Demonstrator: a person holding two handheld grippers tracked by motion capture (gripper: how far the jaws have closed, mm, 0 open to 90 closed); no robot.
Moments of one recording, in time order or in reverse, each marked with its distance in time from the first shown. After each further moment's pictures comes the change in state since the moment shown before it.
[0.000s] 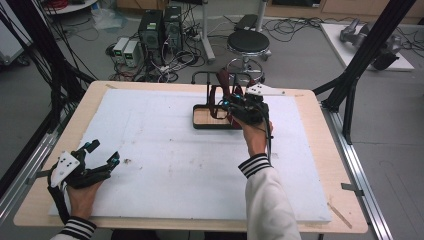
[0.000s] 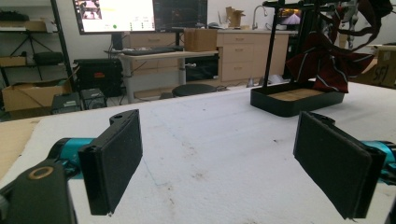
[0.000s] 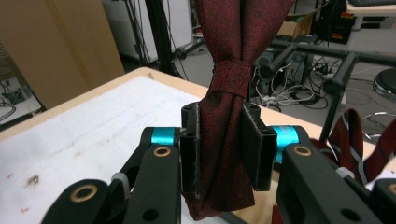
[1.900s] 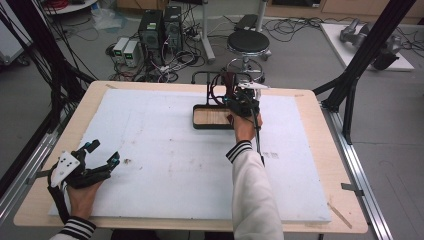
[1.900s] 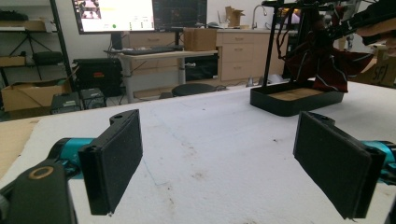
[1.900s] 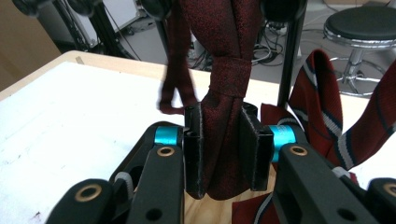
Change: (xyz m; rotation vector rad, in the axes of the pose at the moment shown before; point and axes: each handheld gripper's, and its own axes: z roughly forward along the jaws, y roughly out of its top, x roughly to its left) left arm 0.000 0.000 0.000 0.000 -0.003 -0.001; right arm -0.033 -0.021 0.062 0.125 -0.208 0.133
